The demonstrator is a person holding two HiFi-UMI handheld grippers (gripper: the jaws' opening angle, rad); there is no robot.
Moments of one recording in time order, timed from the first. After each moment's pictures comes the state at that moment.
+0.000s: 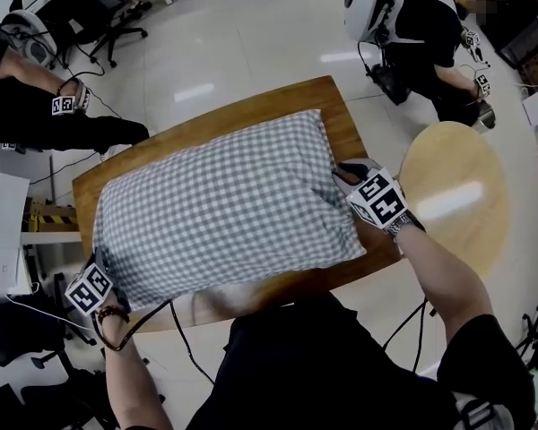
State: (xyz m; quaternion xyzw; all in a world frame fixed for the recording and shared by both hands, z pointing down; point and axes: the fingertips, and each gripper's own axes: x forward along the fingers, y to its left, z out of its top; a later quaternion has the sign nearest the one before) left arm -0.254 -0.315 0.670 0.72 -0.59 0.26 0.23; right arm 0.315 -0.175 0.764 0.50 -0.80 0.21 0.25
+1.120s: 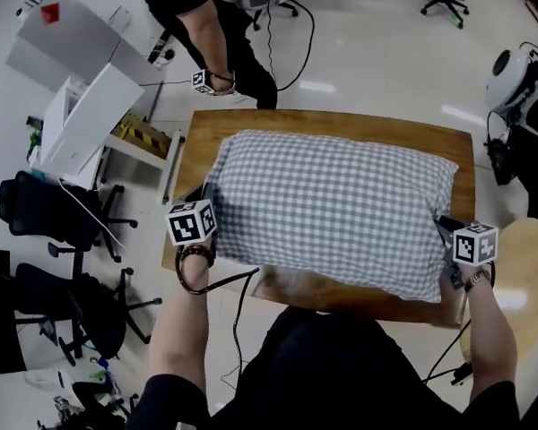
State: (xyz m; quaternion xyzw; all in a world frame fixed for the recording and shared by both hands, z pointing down) left arm -0.199 -0.320 0.589 0.72 -0.60 0.28 0.22; right arm 0.337 -0.209 0.641 0.42 -0.80 0.39 0.17
